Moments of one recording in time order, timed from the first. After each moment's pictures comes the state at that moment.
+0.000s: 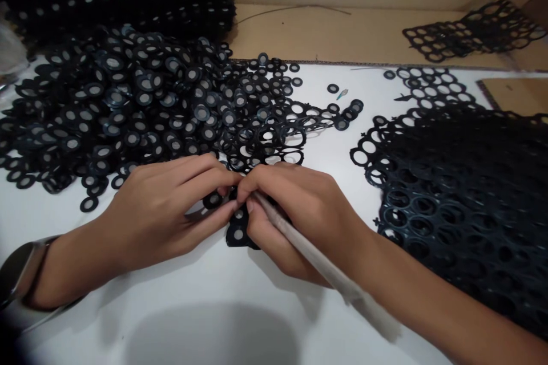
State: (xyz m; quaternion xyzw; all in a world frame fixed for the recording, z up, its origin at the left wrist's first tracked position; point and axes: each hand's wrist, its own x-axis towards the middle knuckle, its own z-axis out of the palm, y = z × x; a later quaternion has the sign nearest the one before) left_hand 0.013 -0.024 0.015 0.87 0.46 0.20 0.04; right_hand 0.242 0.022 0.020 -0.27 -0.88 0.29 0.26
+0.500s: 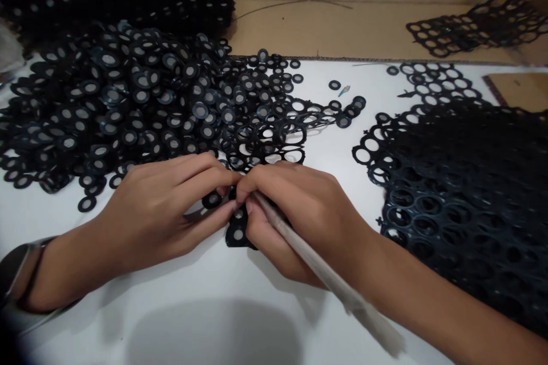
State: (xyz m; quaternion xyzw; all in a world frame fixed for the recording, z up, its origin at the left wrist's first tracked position) left_hand 0.013 -0.025 0.015 0.87 0.46 0.20 0.03; right_hand 0.241 0.020 0.020 -0.26 -0.88 0.28 0.27
